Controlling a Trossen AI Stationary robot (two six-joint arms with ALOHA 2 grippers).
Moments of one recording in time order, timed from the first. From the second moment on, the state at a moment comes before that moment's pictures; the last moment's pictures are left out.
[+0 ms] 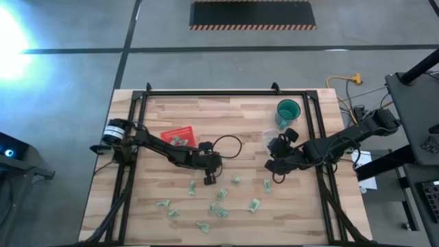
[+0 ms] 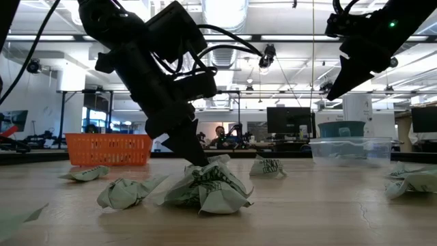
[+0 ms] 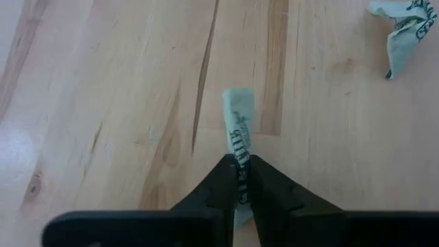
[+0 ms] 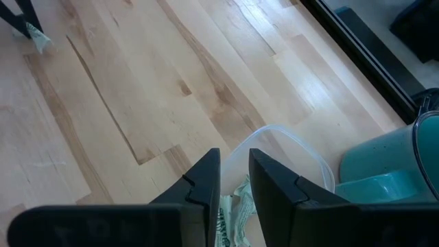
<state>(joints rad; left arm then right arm) -0.15 1.83 0.94 -0.01 -0.24 -0.19 0.36 1.23 0.76 -0.74 0.73 0.75</state>
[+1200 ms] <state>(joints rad) -0.27 1.31 0.86 -0.57 -0.71 -0.36 0.36 1.23 0.73 -0.73 0.73 0.75</state>
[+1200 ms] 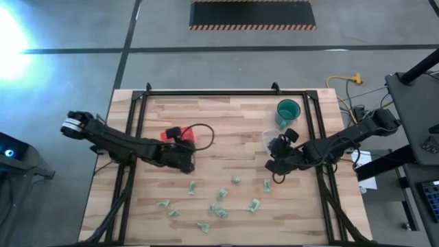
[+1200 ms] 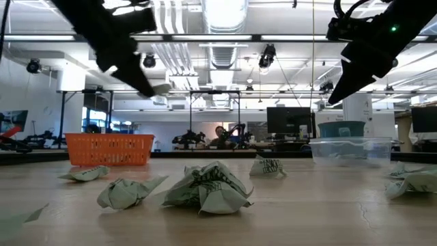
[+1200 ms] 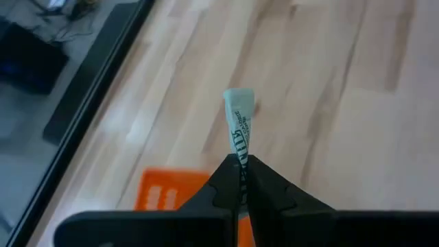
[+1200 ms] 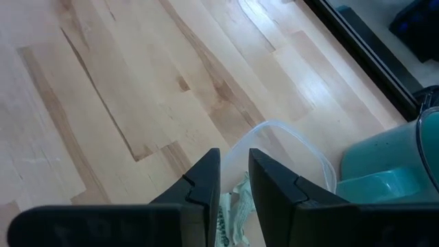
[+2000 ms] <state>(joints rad) -0.27 1.05 0.55 -0.61 -0.76 -0.44 0.36 1.23 0.72 -0.45 0.63 0.54</state>
